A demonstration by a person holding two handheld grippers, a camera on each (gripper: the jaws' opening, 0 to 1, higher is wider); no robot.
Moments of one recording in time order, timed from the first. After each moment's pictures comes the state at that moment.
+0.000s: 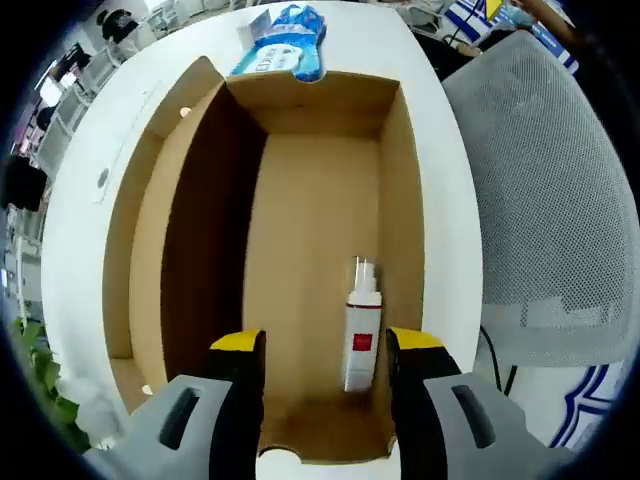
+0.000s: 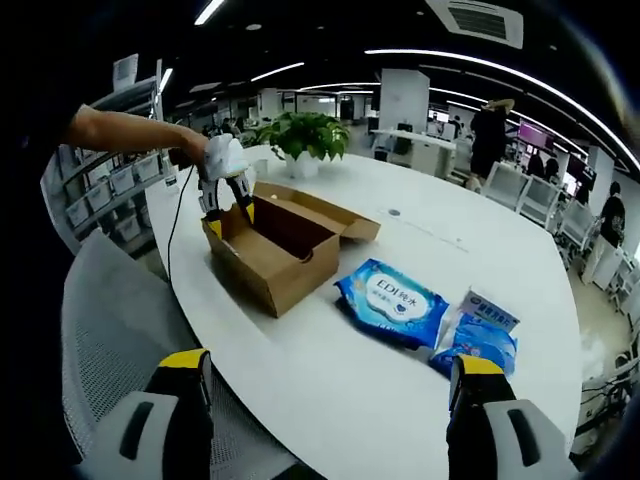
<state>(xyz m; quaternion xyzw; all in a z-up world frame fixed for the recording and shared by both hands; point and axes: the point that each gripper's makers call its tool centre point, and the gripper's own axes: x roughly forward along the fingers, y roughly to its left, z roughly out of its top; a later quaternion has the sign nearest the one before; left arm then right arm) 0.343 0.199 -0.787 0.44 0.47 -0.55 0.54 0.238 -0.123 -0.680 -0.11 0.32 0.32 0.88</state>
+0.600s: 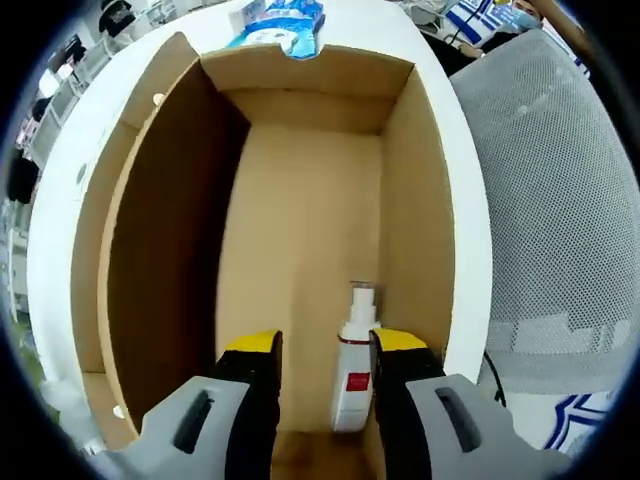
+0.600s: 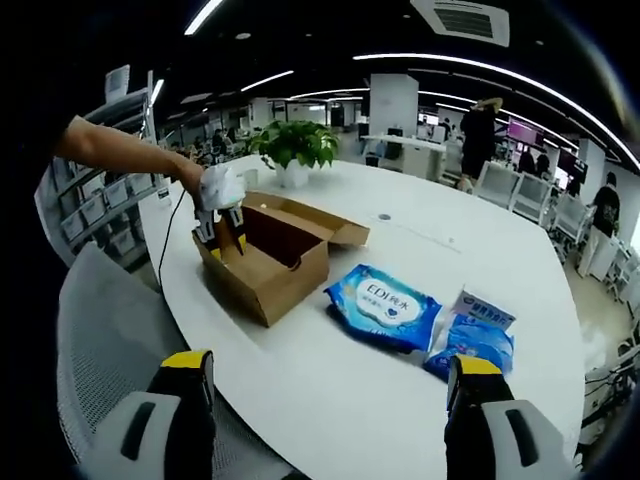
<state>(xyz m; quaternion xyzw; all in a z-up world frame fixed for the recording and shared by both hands) 0.342 0.185 -0.818 0.40 0.50 -0.54 0.55 0.250 -0.133 -0.677 -0.09 0.31 0.30 0.90</state>
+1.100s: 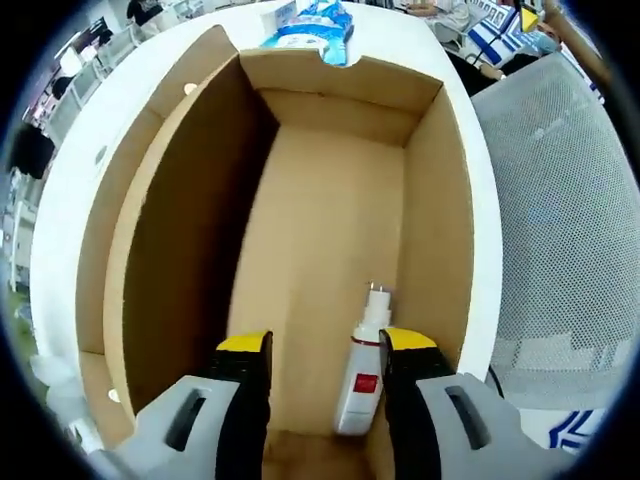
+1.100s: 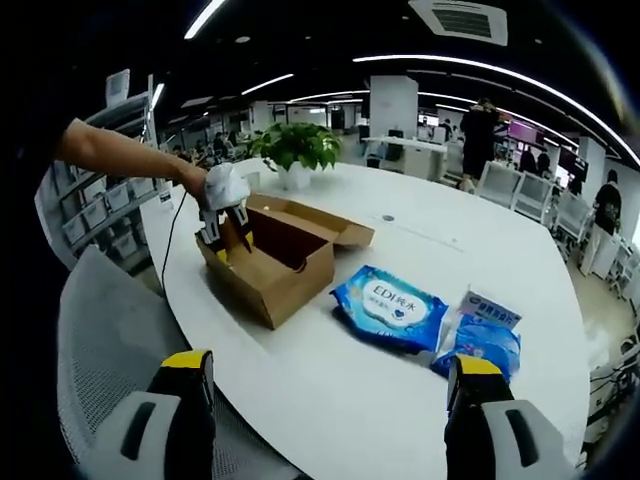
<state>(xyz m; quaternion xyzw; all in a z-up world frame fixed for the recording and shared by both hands) 0.355 0.191 -0.817 0.38 0.49 -0.52 0.58 0.247 -0.125 -0.680 -0.08 0.31 0.30 0.90</state>
